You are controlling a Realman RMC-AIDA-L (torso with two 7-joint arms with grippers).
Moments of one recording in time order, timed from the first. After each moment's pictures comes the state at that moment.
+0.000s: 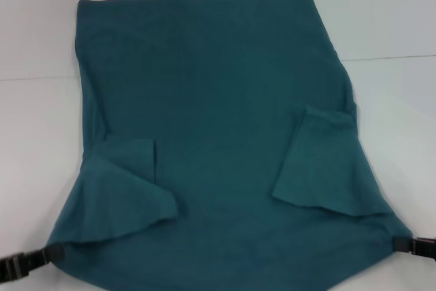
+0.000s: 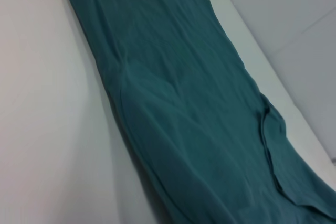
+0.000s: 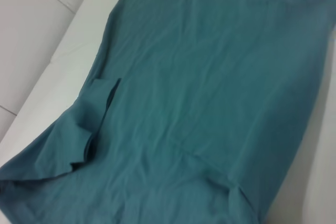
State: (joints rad) left arm -0.33 -2.13 0.31 0.81 2.30 1.65 -1.93; right arm 0.32 2.02 -0.37 -0.69 -2.33 -1.62 1.87
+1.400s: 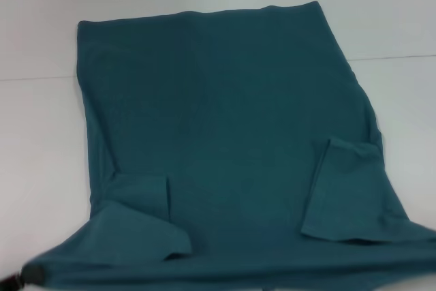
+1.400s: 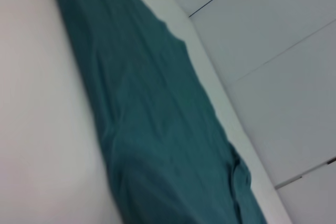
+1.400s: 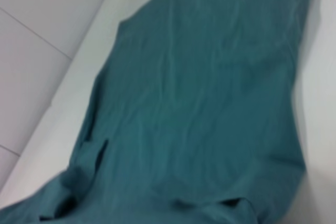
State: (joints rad) left arm -0.24 -2.13 0.15 0.80 2.30 1.86 -1.89; right arm 0.18 1.99 -0.17 -0.70 -2.33 -1.76 1.78
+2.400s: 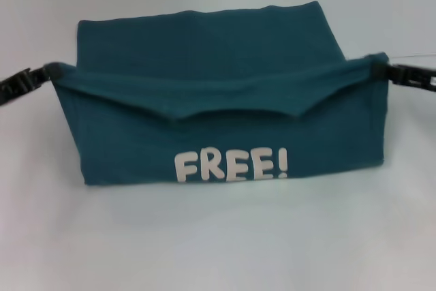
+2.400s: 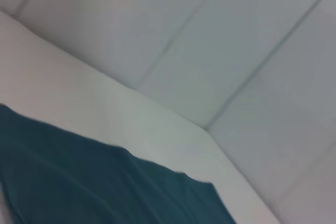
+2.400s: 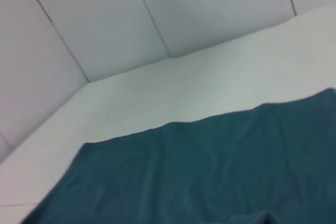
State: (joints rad) left arm -0.70 -2.01 0.13 0.54 2.14 1.28 -1.84; right arm 0.68 2.00 -0.25 -0.63 -2.22 -1.19 1.81
